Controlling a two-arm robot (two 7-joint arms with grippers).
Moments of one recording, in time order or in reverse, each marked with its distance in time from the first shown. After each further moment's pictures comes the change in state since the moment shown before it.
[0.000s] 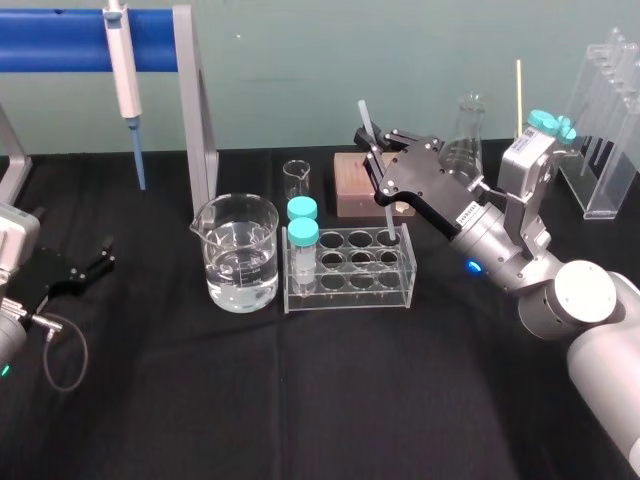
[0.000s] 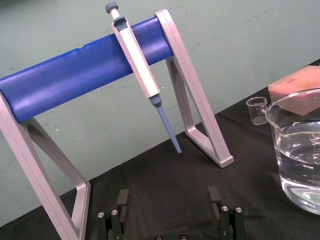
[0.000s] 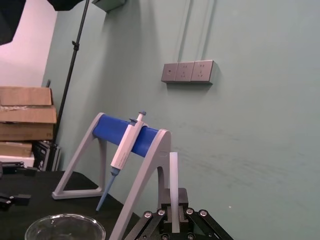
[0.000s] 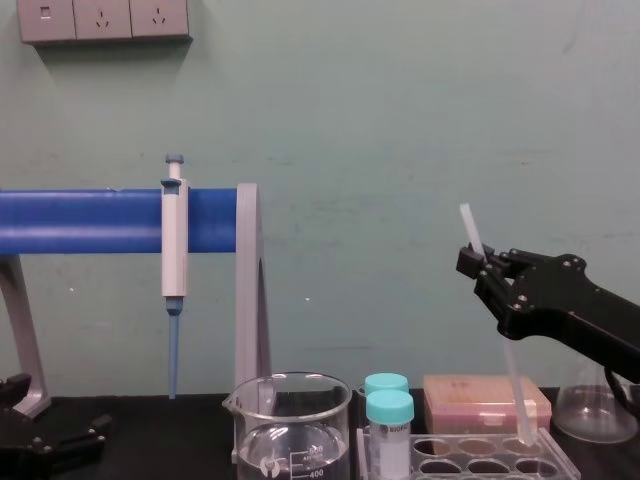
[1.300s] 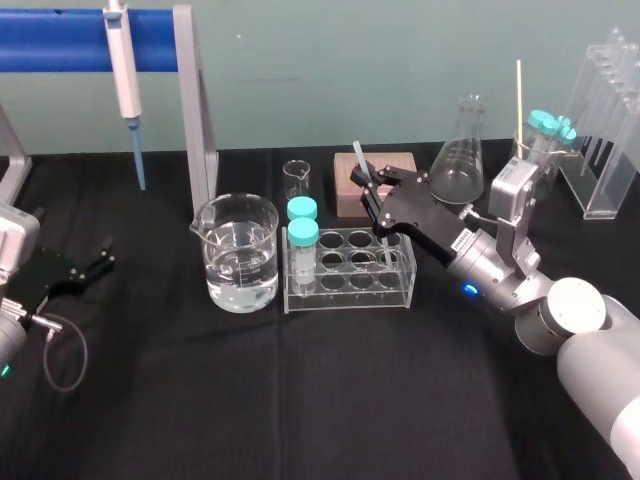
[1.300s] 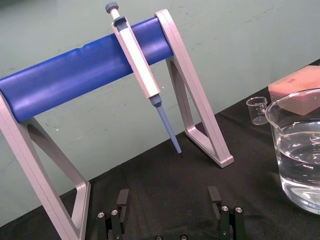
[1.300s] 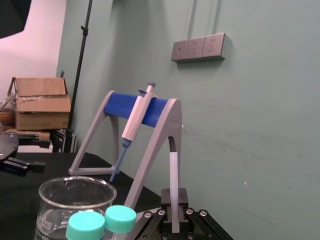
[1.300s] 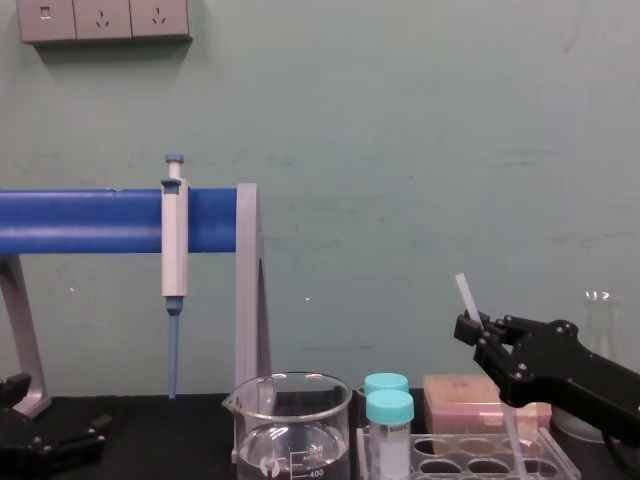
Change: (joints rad) left arm 0.000 0.000 0.000 0.000 0.000 0.000 0.000; right arm 0.113 -0.044 -0.010 0.315 0.061 -0.109 0.159
